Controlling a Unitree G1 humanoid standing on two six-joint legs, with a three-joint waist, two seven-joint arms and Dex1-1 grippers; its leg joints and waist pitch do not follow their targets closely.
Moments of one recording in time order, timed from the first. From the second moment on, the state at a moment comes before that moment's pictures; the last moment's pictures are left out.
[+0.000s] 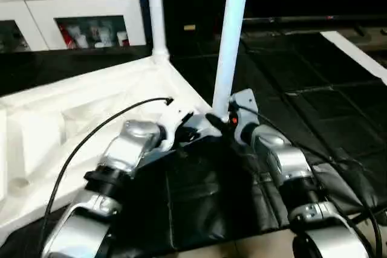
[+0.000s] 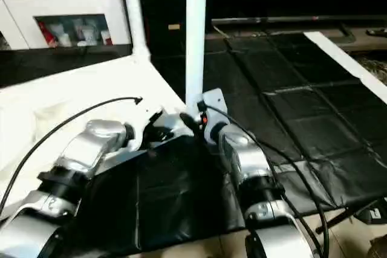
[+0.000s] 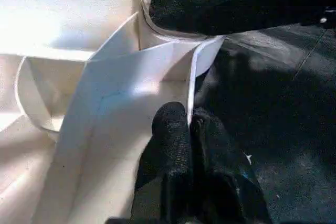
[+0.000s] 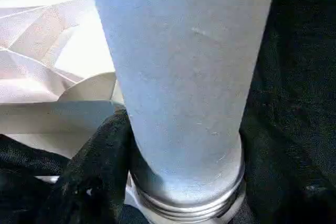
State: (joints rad) left arm -0.64 0.18 -0.20 0.50 0.06 0.51 -0.80; right arm -0.59 -0.05 0.02 0.61 0.07 0.27 0.46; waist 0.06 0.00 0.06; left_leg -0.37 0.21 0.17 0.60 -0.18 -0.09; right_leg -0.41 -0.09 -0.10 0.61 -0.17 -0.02
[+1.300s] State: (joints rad) left arm -0.60 0.50 -0.37 0.50 0.00 0.05 -1.45; right arm -0.46 -0.37 0.24 0.43 0.19 0.10 1.34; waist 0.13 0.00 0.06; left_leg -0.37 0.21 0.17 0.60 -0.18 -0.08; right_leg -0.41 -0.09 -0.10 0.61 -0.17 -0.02
